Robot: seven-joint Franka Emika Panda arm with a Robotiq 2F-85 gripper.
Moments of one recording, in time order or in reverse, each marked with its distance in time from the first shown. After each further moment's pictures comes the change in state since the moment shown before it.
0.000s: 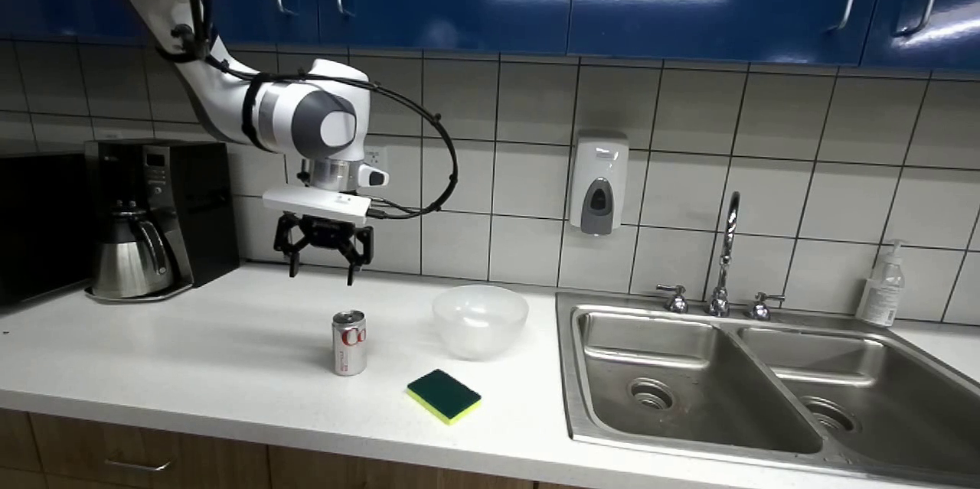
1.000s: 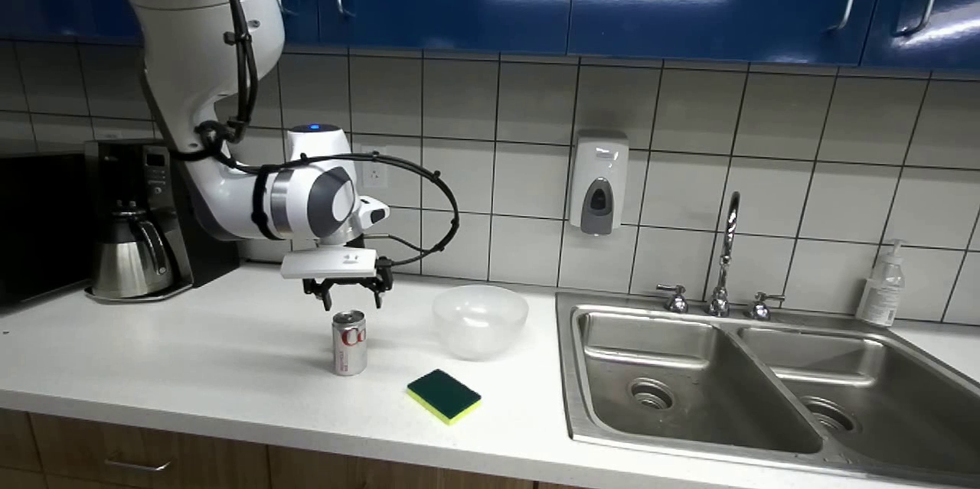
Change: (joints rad) arm 0.051 0.194 -0.056 -0.060 -0.295 0.532 0.215
